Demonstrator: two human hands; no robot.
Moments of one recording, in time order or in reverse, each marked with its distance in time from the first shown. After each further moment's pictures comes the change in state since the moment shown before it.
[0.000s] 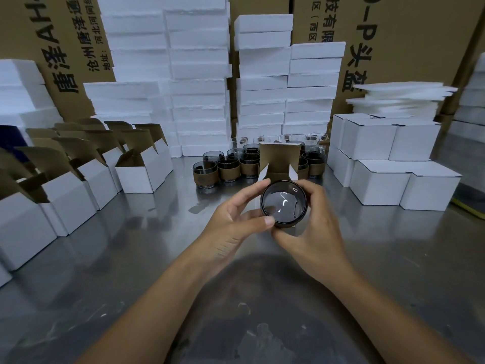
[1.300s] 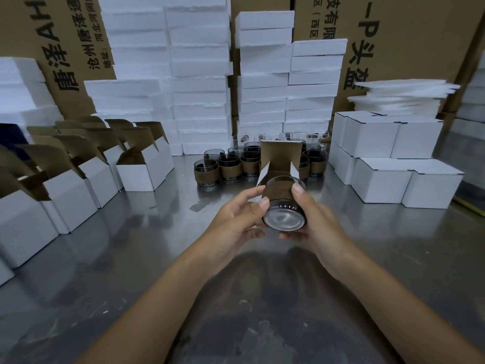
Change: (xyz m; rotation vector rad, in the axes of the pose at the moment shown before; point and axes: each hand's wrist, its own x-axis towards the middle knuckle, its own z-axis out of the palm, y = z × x) left_hand 0.000 -0.001 -0.003 0.078 0.018 -0.149; right_hand 0.013 -0.015 -0.006 0.542 -0.212 0.668
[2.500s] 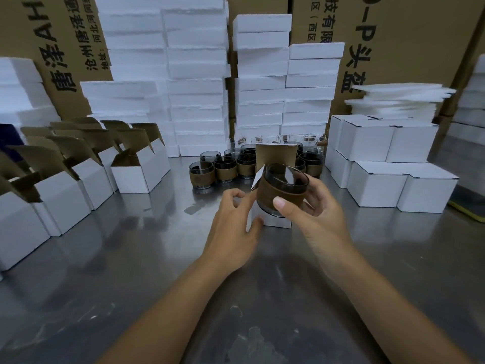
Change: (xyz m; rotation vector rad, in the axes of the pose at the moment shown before) left_hand 0.016 -0.018 0.009 1.053 0.321 0.256; right_hand 0.002 -0.001 -0.007 0.024 0.135 -0.334
